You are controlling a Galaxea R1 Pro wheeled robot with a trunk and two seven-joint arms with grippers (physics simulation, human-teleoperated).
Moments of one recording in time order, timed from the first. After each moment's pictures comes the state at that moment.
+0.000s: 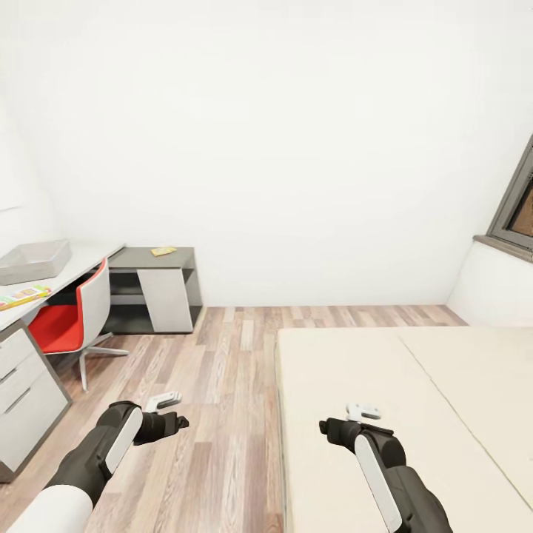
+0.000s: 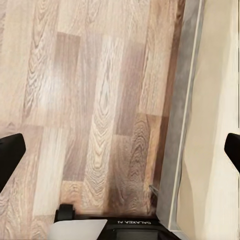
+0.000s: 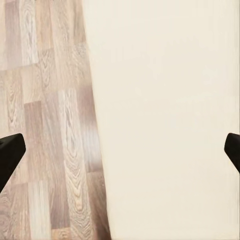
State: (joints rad) left arm -0.54 0.13 -0.01 -0.85 0.38 0.87 0.01; right arm -0.30 0.06 0.07 -1.28 -0.33 0.78 -0.30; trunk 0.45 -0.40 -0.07
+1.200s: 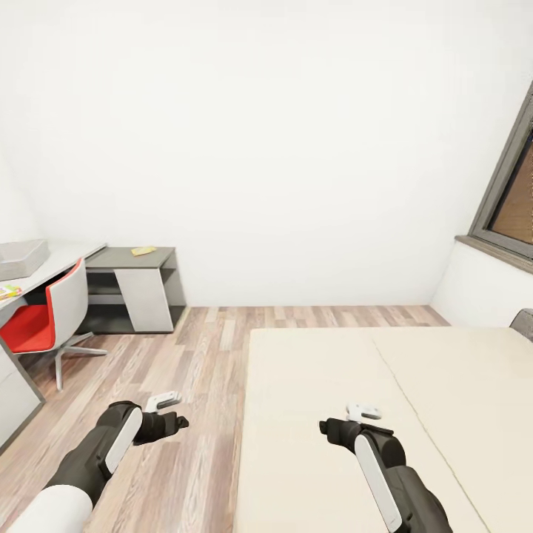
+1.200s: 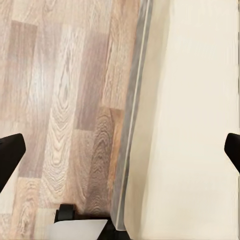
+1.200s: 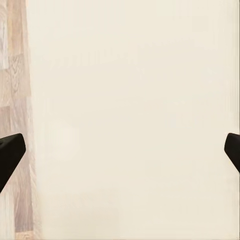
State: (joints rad) left arm -0.54 0.14 -0.01 -0.85 0.38 0.87 0.01; right arm -0.30 0.06 0.07 -1.28 -0.33 0.78 -0.30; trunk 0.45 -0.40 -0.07
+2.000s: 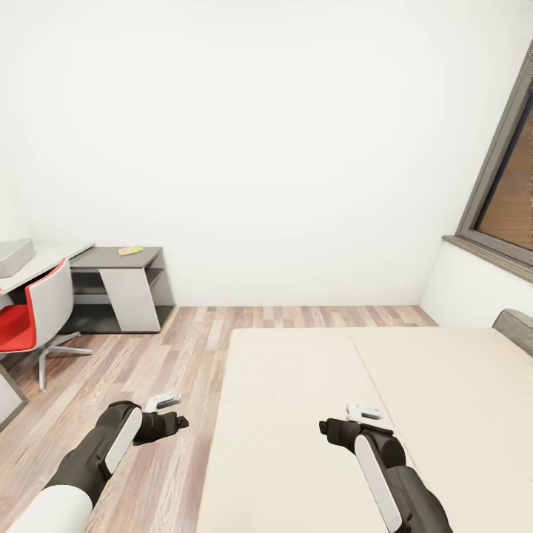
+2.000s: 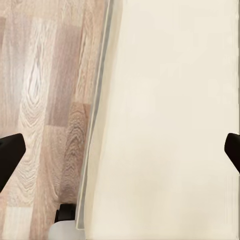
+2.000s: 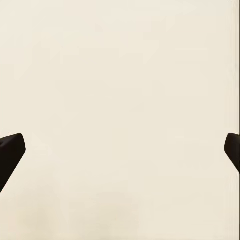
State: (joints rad) left arm -0.54 0.14 -0.01 -0.85 0.38 0.87 0.01; right arm -0.30 0.06 0.07 -1.28 -0.33 0.78 -0.30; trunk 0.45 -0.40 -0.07
